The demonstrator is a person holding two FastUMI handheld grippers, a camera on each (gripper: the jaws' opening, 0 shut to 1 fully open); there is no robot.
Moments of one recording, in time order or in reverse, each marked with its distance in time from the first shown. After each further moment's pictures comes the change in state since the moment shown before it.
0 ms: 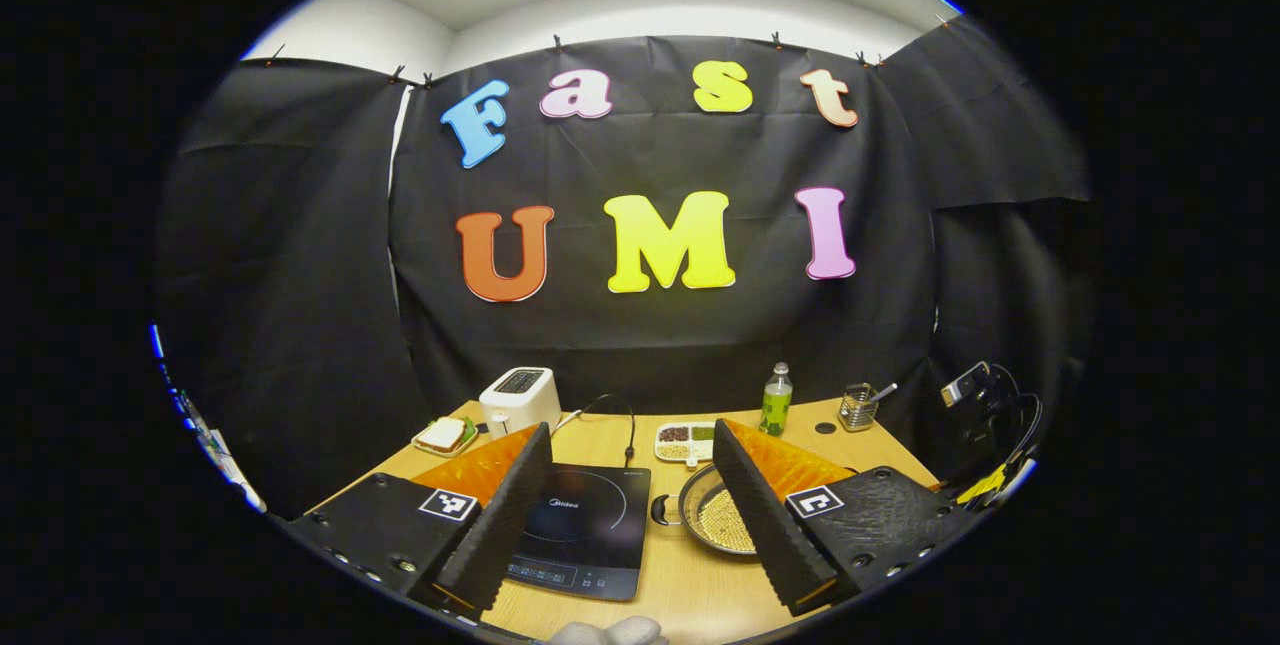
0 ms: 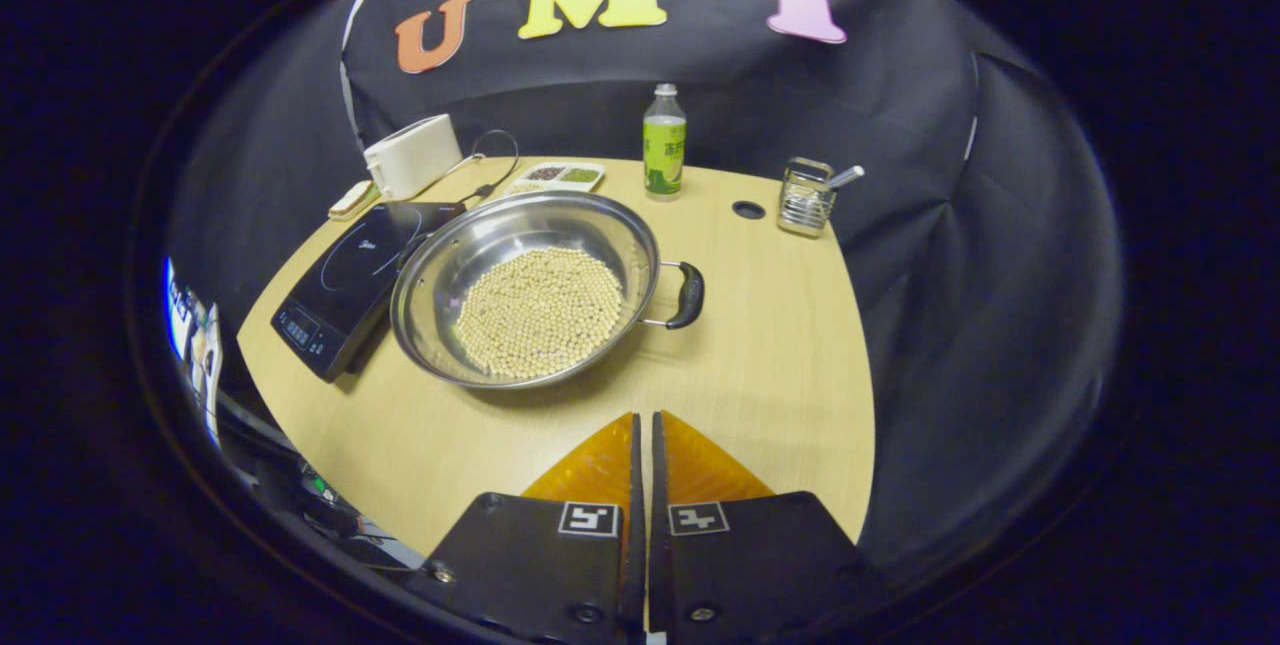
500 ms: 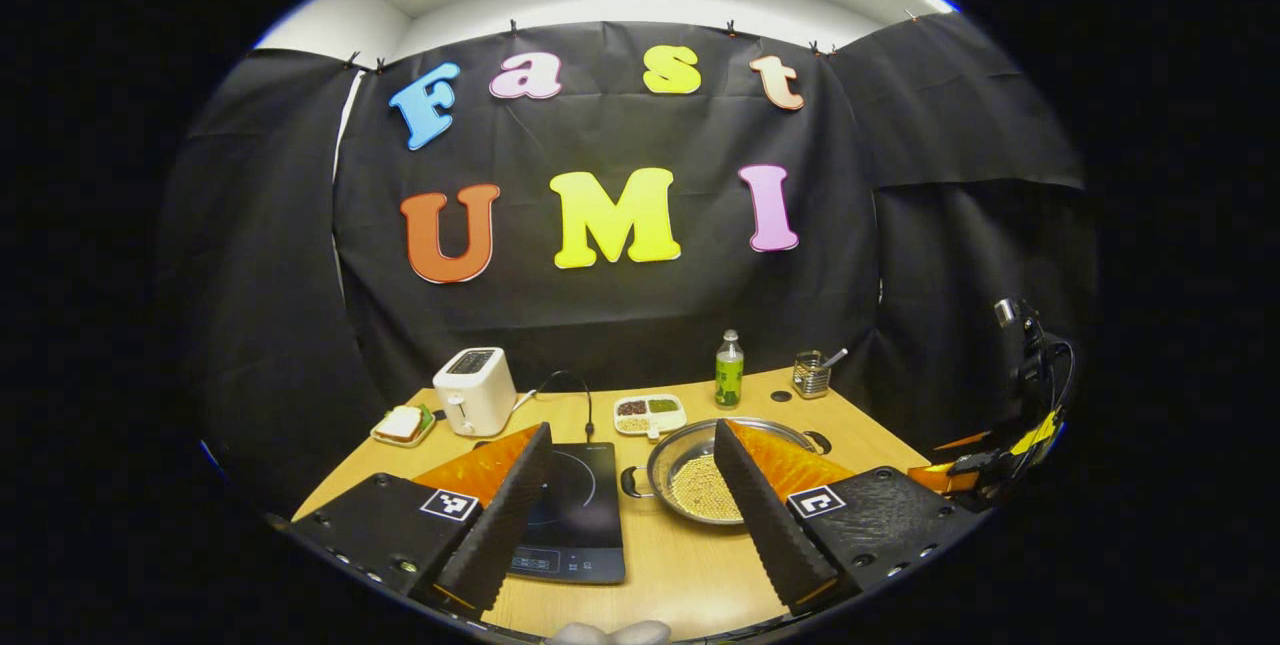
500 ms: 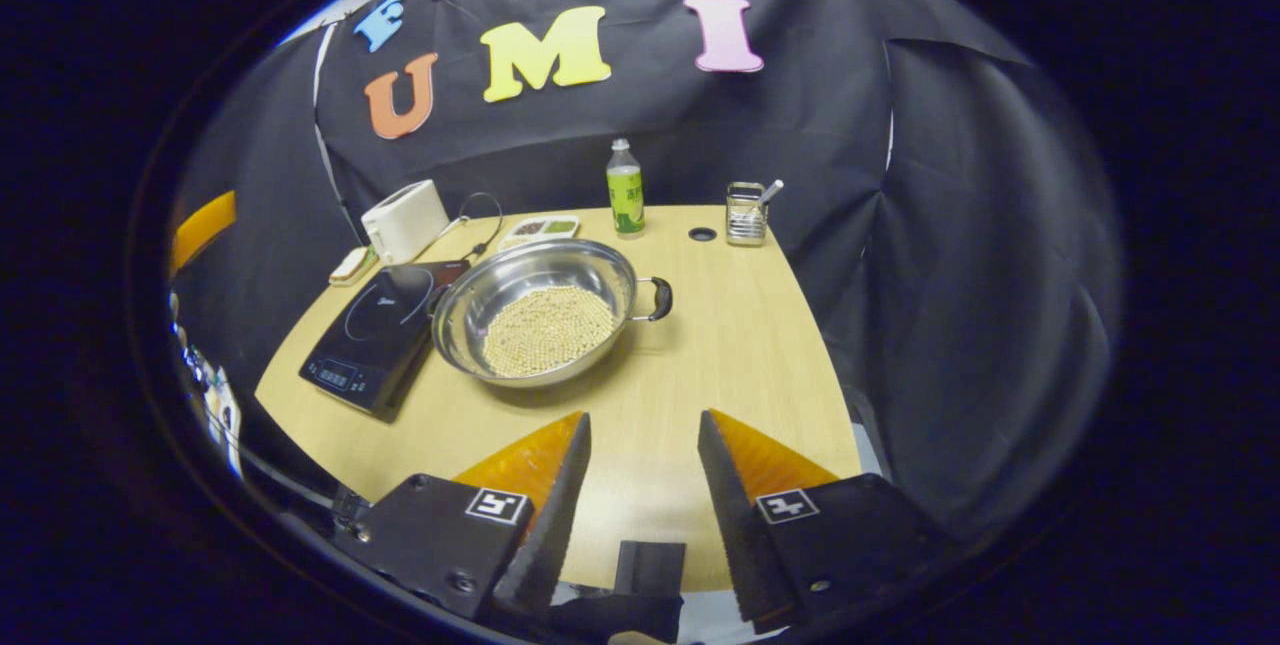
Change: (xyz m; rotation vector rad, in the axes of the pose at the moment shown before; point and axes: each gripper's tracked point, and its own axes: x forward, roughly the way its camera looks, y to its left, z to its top) left arm -0.005 -0.020 -0.044 0.009 0.071 -0.163; right arm -0.074 0.014 -0.023 0.156 -0.139 -0.019
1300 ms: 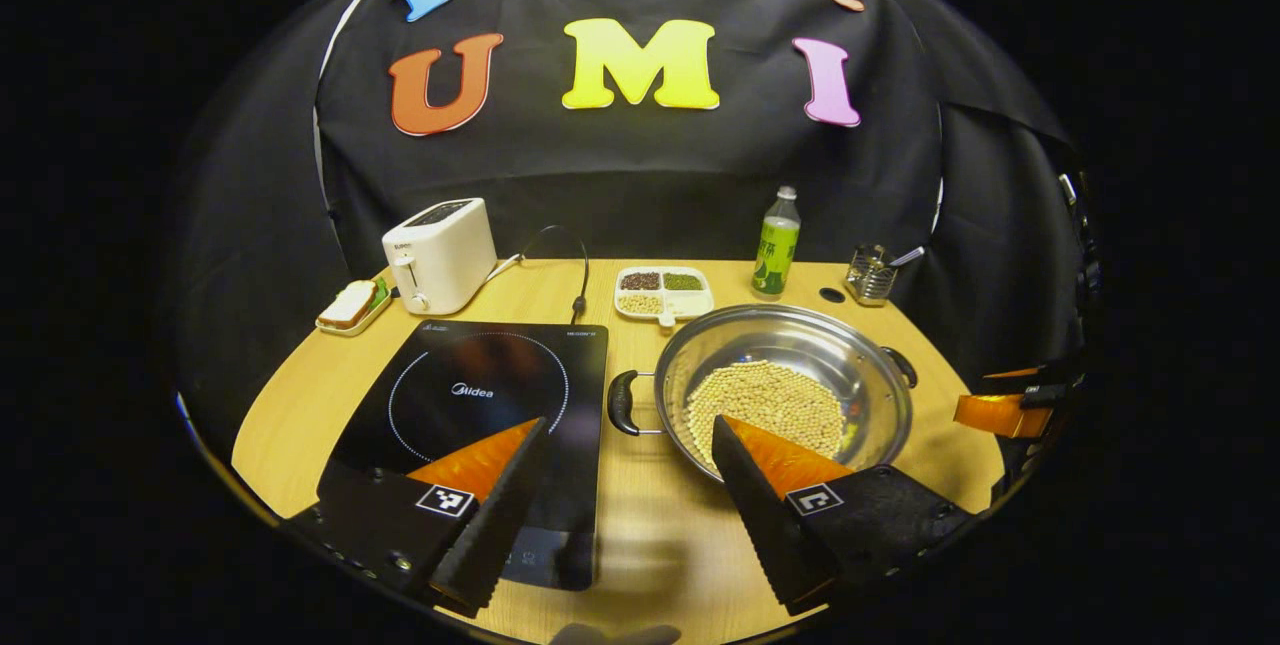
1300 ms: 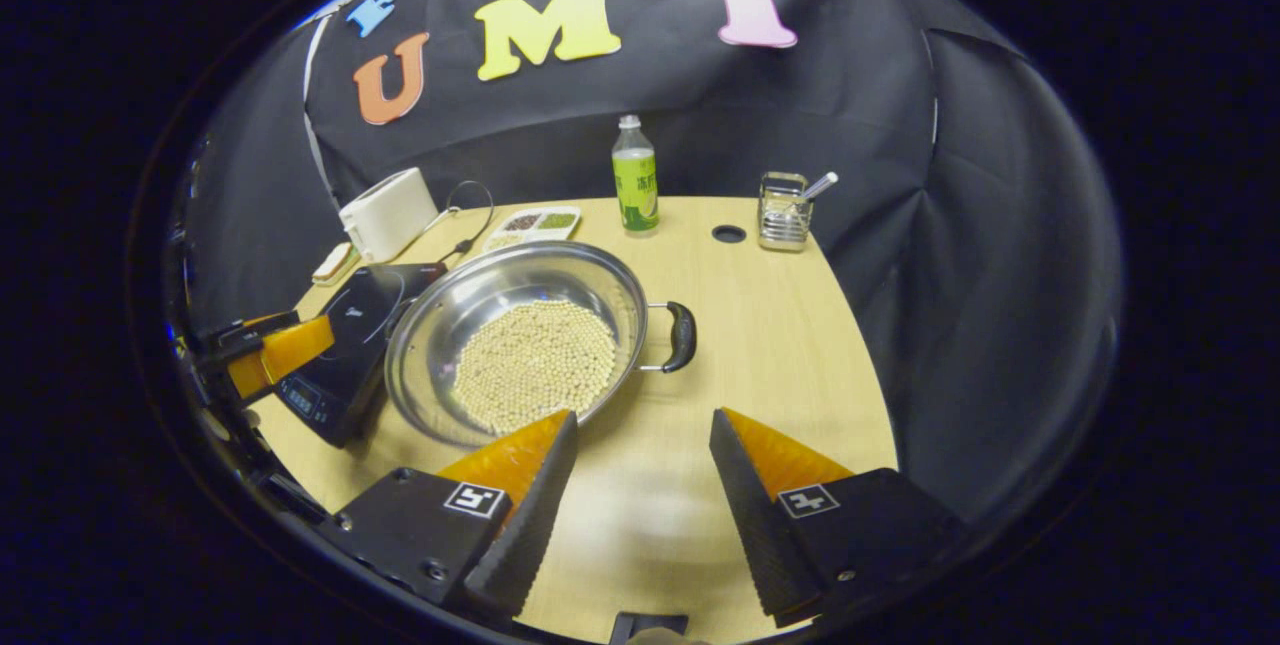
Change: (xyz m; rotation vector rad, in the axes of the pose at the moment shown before) left arm 0.149 0.008 -0.168 -0.069 0.386 0.073; right arm 0.139 0.001 0.042 -0.036 0.090 0.025
